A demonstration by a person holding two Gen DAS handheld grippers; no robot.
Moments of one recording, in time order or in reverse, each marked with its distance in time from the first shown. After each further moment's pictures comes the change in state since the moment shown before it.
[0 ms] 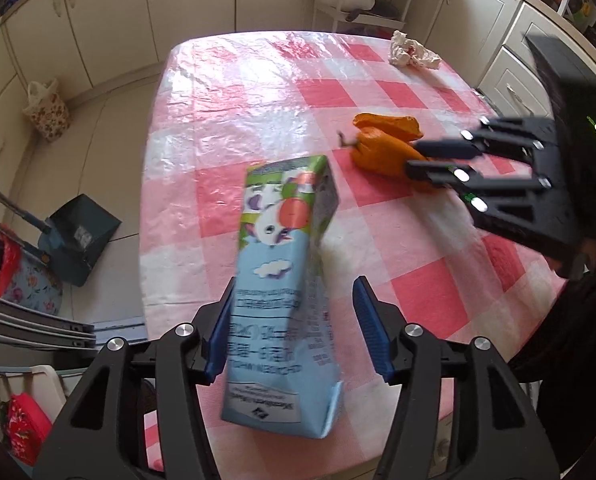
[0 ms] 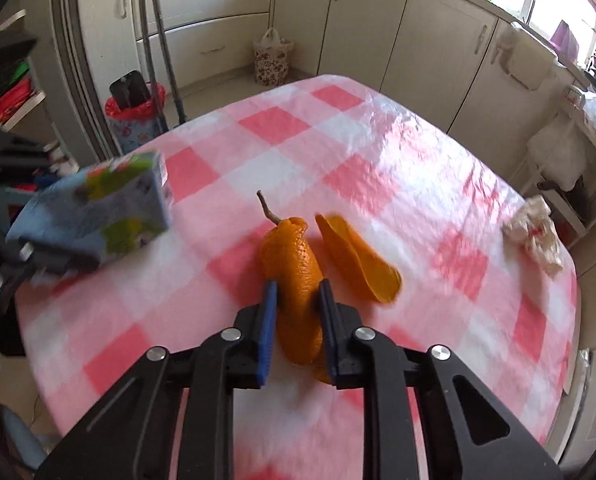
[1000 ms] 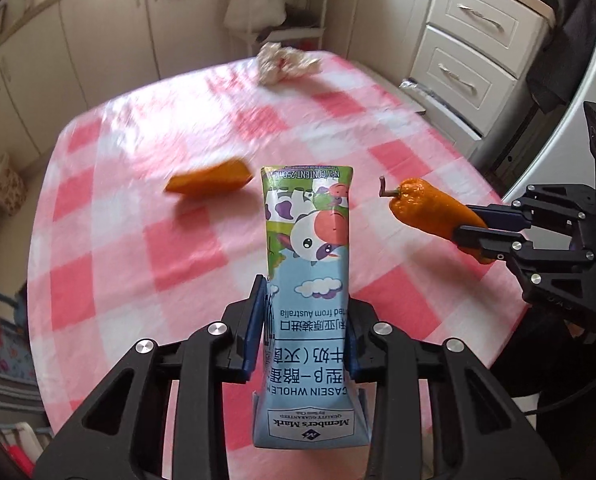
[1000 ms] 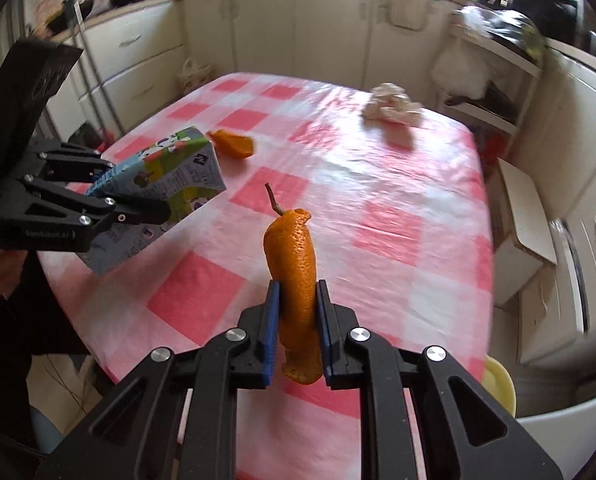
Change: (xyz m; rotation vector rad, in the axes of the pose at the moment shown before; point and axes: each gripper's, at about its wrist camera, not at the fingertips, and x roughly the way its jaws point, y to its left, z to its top) left arm 0.019 -0.137 0.028 0.212 -0.104 -0.063; right arm -0.093 -0.055 -0.128 0.329 -0.069 -0.107
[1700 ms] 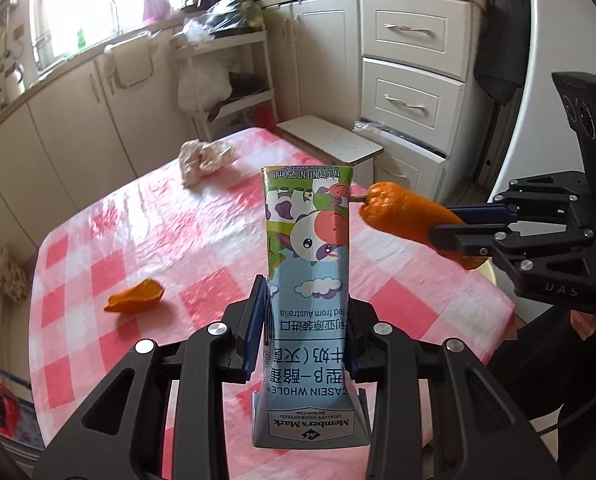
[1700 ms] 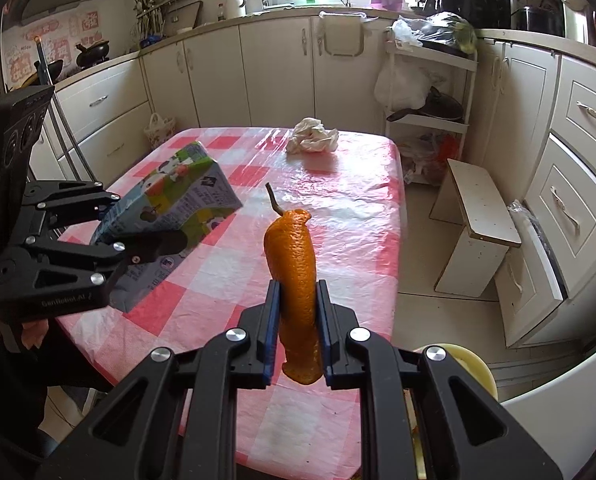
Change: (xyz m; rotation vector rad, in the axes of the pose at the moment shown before) left arm -0.011 -0.105 0.030 0.205 -0.212 0.027; right arm -0.052 -0.054 -0.021 0.135 -0.145 -0.050
